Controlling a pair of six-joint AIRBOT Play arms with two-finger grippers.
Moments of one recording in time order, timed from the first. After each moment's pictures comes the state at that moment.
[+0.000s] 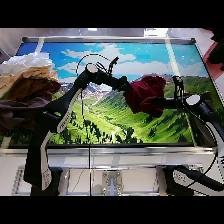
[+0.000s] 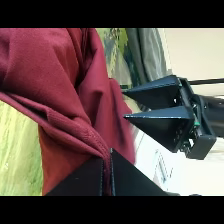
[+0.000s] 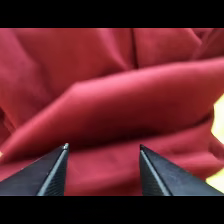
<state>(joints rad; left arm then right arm) -0.44 -2.14 2.07 0.42 -1.22 -1.28 -0.10 -1.22 0.83 -0.92 0.74 1.09</state>
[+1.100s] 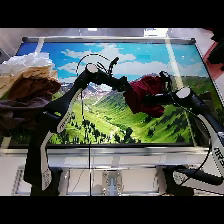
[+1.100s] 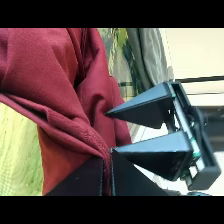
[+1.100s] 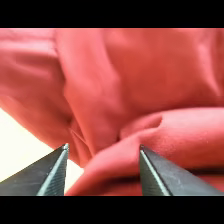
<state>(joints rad) -0.44 -2.14 2.07 0.43 -1.23 -1.28 0.04 -1.31 0.96 -0.95 0.84 1.14</state>
